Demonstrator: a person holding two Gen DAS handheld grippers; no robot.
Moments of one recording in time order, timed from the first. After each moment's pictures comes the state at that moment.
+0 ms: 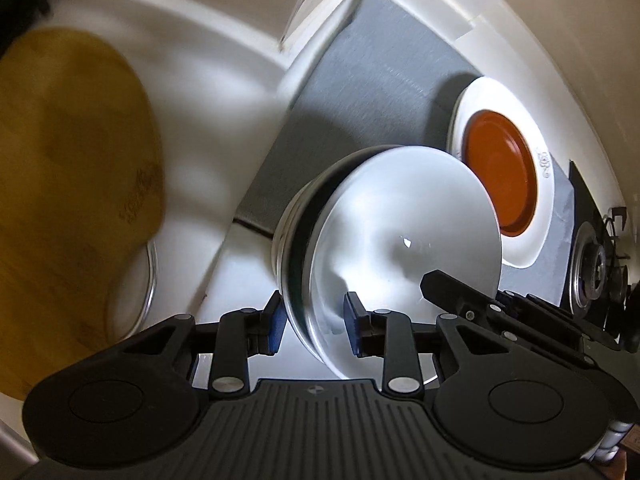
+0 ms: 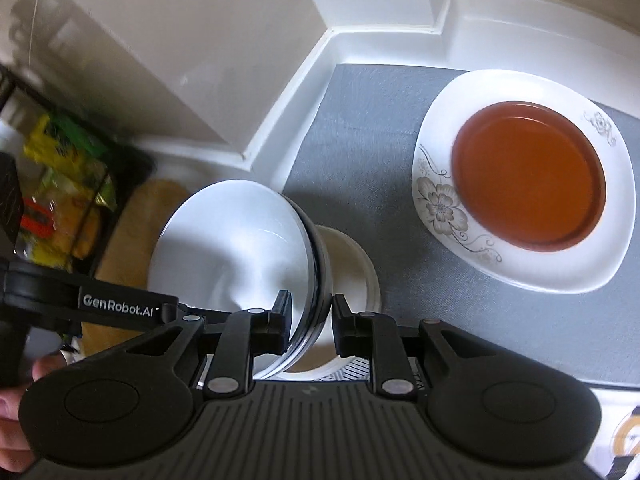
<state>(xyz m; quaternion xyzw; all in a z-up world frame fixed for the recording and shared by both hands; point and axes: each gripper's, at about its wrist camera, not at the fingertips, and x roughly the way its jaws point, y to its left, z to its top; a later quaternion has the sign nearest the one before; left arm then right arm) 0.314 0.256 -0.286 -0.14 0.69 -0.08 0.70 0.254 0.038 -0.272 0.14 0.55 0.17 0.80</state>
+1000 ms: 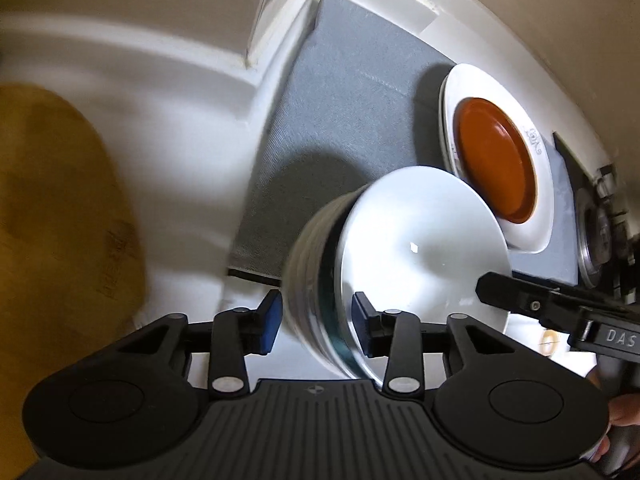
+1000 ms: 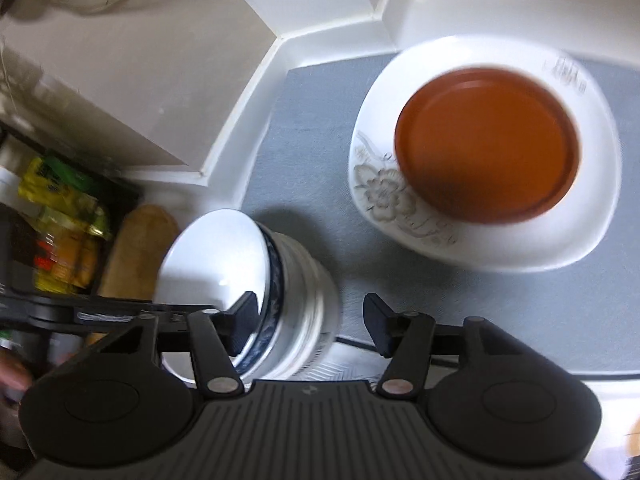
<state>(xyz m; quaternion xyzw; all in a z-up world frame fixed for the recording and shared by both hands) 0.323 0.256 -0.321 -0.11 0.65 -0.17 0.73 0.252 -0.016 -0.312 0.24 0.54 0.16 0.79</state>
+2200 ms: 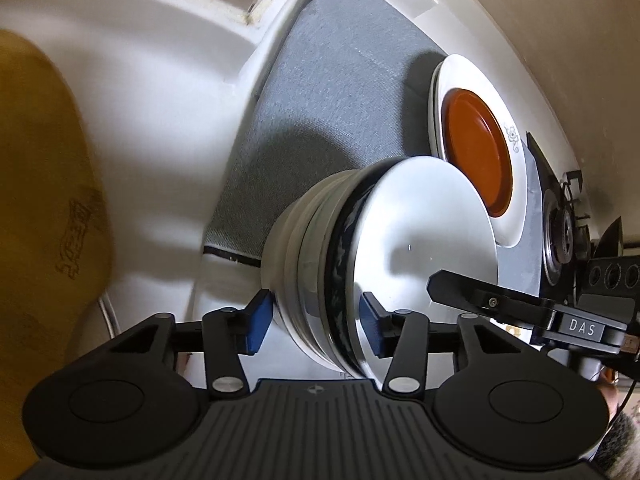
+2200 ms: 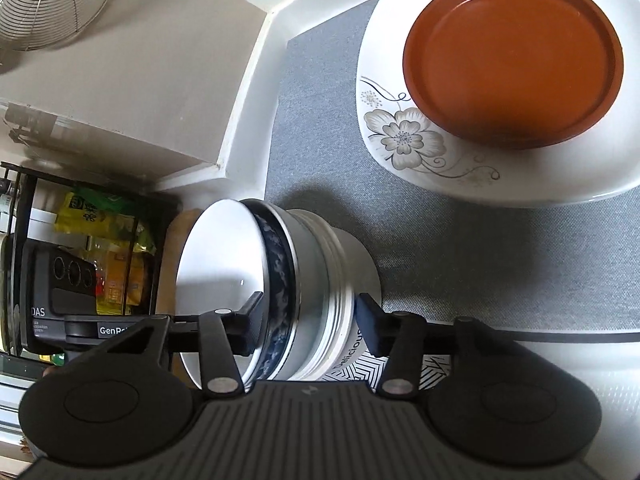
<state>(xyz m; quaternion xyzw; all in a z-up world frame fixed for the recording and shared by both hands) 0.328 0.271 -0.344 -0.17 0.67 -0.20 0.69 0.252 -0.015 -0.354 0.35 0.54 0.19 0.74</state>
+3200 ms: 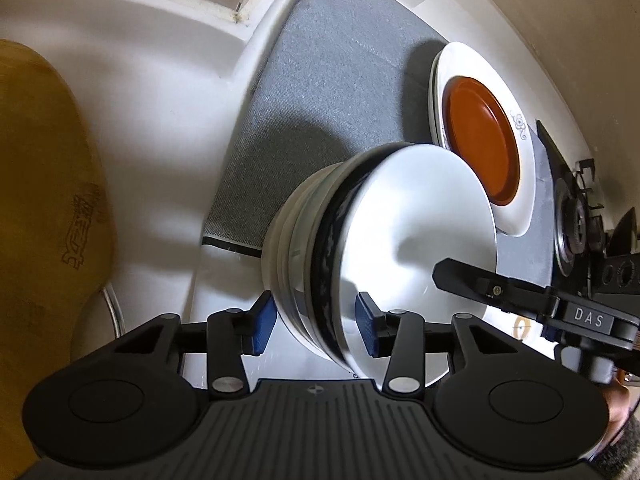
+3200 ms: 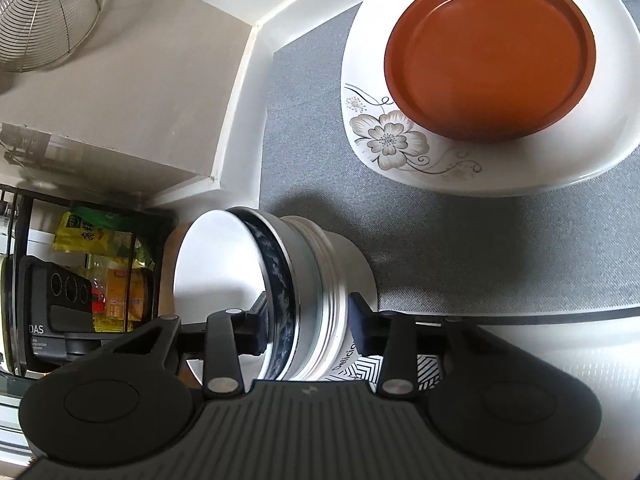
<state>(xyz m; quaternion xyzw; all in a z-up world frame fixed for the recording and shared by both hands) 0.324 0.252 -0.333 -0.12 0.68 -0.19 0.70 0.244 -0.022 -0.348 0.36 0.54 0.17 0.74</state>
